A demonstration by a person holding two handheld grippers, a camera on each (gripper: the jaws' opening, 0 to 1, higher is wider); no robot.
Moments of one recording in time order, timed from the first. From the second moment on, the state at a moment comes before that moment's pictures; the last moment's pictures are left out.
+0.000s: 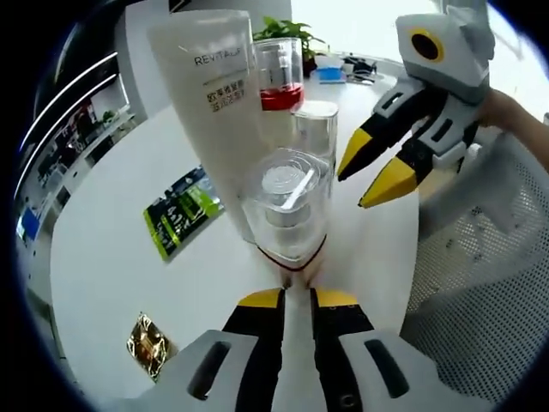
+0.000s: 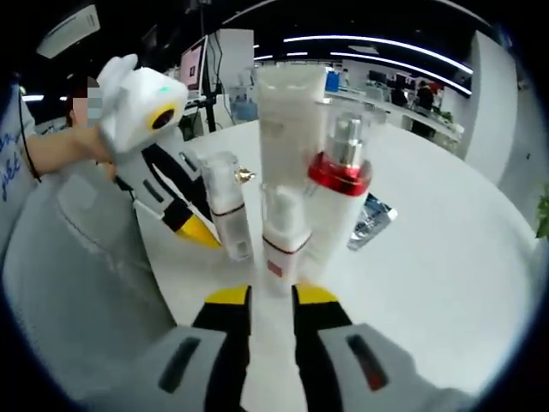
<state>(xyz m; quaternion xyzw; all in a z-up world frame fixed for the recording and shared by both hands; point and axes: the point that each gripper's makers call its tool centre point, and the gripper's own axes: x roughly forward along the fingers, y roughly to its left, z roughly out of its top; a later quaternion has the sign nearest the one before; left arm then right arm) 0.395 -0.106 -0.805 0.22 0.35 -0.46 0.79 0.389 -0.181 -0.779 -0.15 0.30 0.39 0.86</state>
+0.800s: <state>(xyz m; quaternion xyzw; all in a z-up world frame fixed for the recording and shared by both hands) 0.402 -0.125 -0.803 0.21 0.34 -0.47 0.79 0.399 -0.177 -0.781 -0.14 0.31 0.39 0.86</state>
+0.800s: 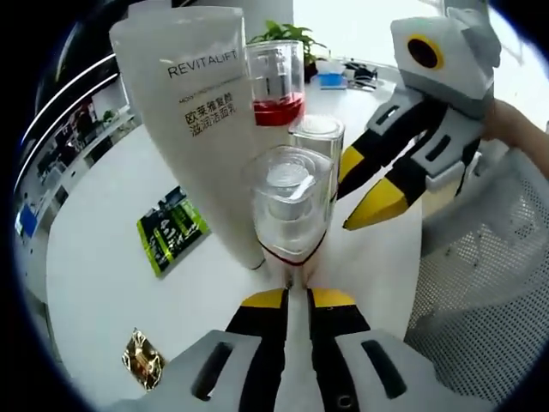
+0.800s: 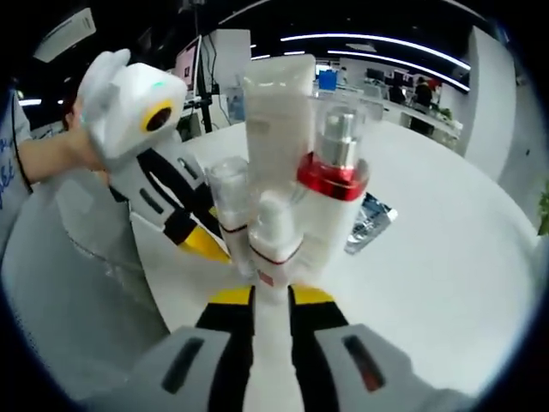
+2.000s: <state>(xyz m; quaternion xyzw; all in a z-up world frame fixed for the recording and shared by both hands) 0.403 -0.134 -0.805 0.20 0.34 -0.47 0.79 0.403 -0.182 -0.782 -0.14 0.31 0.37 0.86</state>
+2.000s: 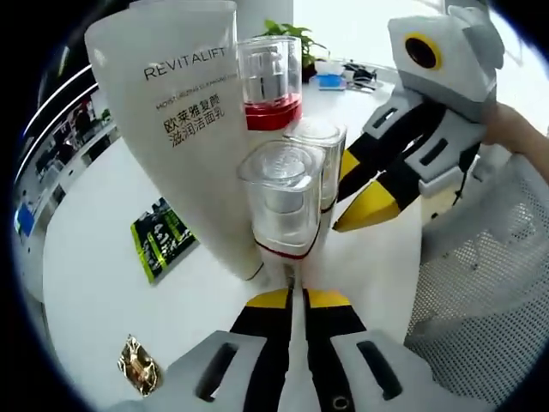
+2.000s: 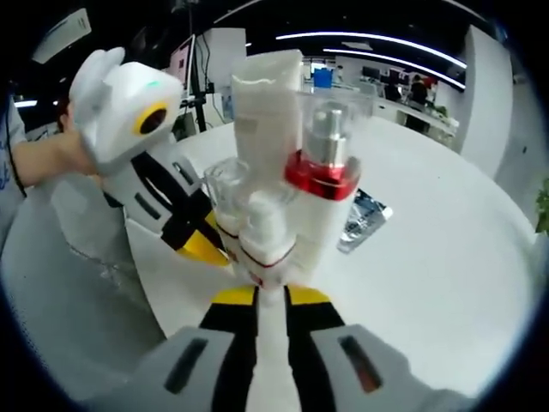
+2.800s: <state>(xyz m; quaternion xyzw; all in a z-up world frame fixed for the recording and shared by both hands) 0.394 -0.118 -0.780 0.20 0.32 -0.48 0.79 0.385 -0.177 -0.770 -0.16 0.32 0.38 0.86</state>
